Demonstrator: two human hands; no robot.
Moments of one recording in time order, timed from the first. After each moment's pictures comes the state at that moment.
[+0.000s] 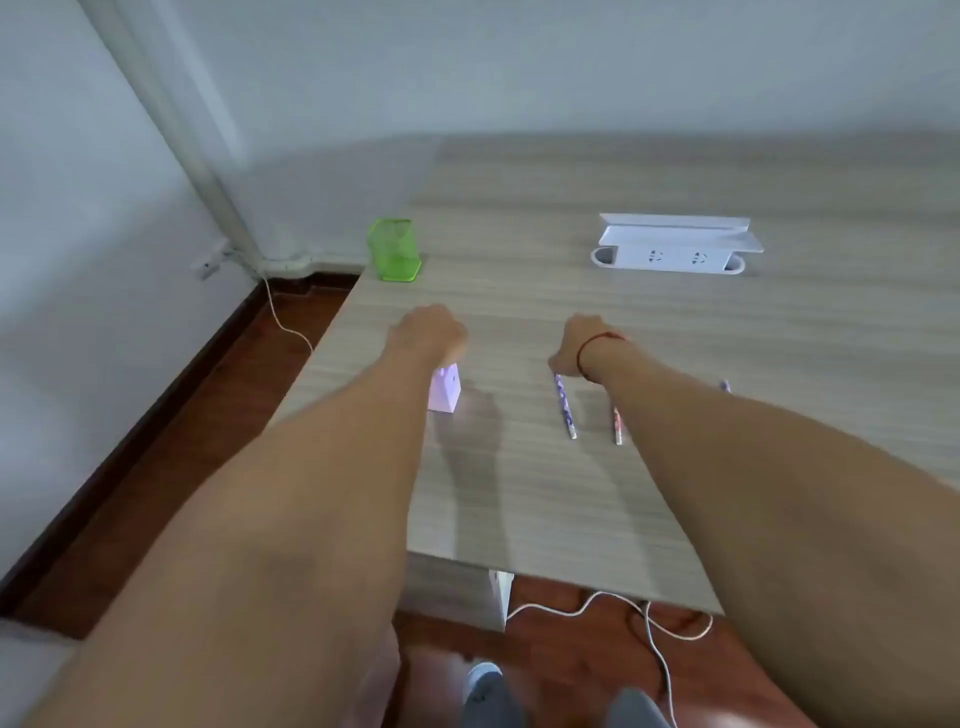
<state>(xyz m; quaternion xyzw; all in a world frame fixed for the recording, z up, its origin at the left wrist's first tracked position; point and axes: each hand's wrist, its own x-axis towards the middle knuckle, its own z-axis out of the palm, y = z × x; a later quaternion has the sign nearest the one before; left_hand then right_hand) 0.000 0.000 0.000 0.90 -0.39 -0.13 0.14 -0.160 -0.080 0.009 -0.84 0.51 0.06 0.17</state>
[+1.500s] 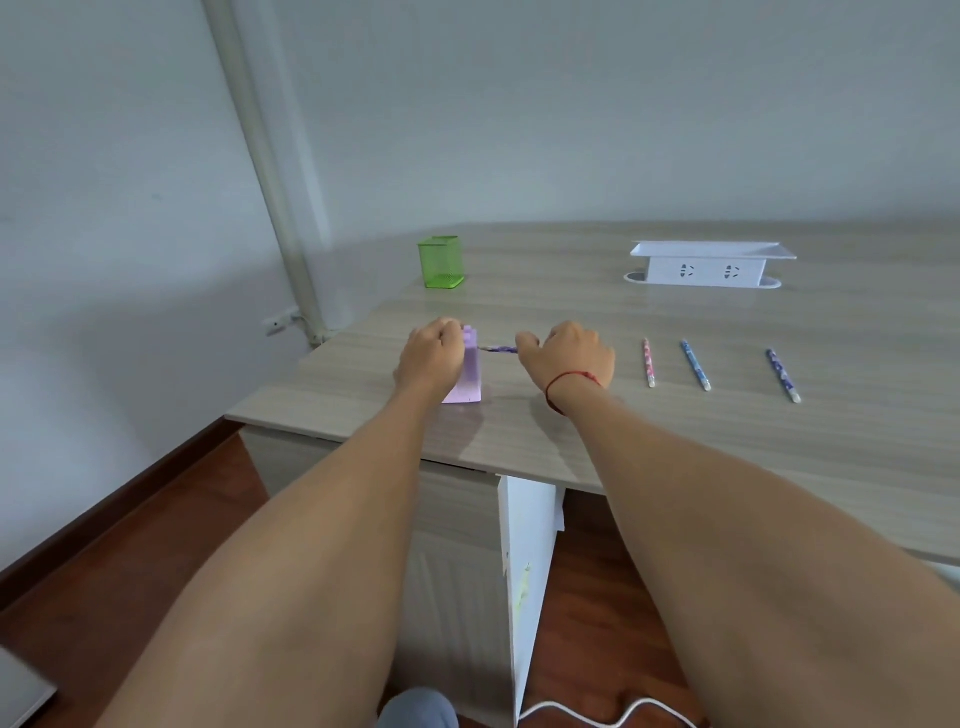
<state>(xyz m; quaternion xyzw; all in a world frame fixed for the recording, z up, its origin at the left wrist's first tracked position) -0.042 0.095 -0.143 0.80 -0.31 -0.05 0.50 -0.163 0.001 -0.138 -0.81 0.48 -0.29 0.16</state>
